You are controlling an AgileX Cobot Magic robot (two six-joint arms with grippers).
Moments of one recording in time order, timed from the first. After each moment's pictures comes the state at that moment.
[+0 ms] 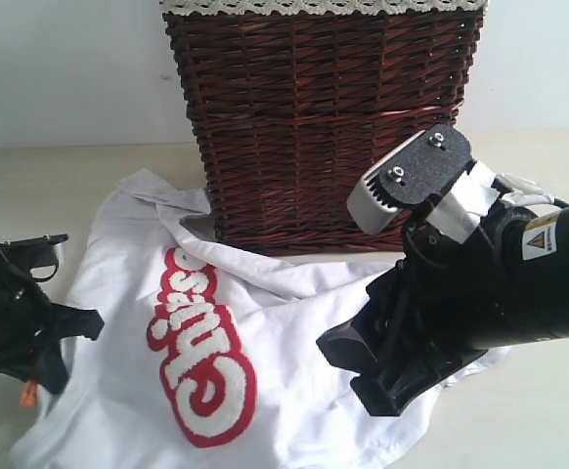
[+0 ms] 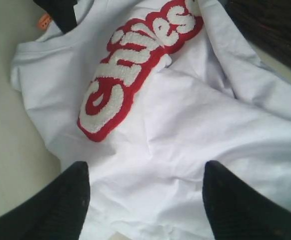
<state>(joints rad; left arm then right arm) -0.15 1.90 -0.91 -0.32 0.77 0.19 0.70 1.21 -0.67 0.47 0.45 -0.50</state>
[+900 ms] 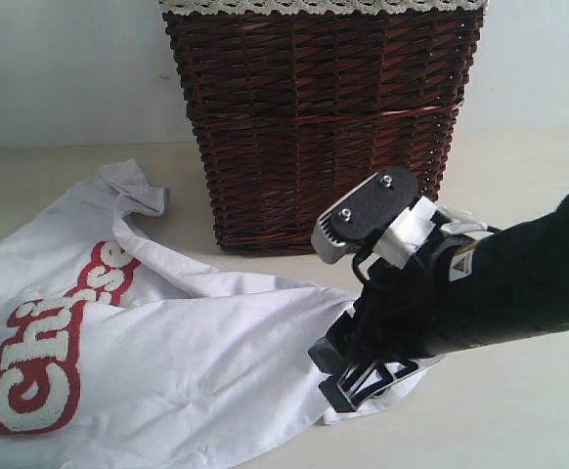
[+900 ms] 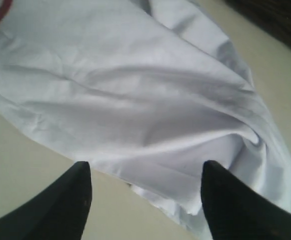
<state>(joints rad) -0.13 1.86 -1.19 0.58 1.06 -0.39 0.70 1.41 -0.67 0.44 0.32 -0.50</state>
